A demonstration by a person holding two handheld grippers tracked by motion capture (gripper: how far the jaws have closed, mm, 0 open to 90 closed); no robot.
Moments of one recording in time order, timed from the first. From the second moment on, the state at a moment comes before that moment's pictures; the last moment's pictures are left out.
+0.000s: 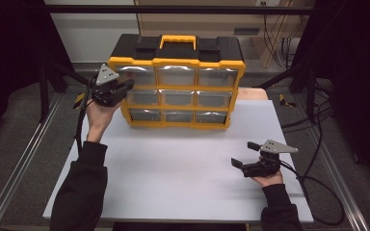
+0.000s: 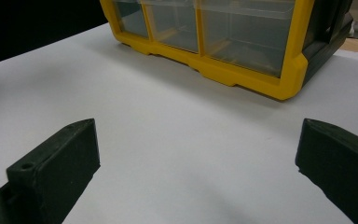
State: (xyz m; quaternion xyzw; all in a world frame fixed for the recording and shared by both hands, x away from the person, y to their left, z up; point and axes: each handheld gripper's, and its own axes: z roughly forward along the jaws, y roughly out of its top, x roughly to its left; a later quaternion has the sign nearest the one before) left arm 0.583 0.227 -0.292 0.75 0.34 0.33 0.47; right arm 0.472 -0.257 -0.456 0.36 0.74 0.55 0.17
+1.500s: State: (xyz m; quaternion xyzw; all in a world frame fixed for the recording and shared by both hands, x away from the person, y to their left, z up) left arm 0.512 0.244 -0.330 0.74 0.33 0.26 0.54; right arm 0.471 -0.258 -0.455 0.36 0.74 0.55 0.17
